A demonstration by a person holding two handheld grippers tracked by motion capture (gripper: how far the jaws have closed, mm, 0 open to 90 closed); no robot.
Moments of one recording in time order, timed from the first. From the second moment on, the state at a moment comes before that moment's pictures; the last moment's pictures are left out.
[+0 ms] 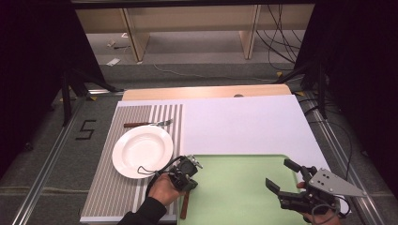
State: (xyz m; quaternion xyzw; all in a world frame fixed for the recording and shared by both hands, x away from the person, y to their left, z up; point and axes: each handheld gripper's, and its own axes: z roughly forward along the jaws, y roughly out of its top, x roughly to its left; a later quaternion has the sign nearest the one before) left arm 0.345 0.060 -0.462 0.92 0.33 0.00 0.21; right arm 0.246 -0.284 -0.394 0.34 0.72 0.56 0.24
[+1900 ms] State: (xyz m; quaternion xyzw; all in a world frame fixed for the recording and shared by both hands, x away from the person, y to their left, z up) left arm 0.315 0.090 -0.417 0.84 0.28 0.04 0.47; right arm 0.246 -0.284 -0.394 0.34 0.72 0.56 0.24
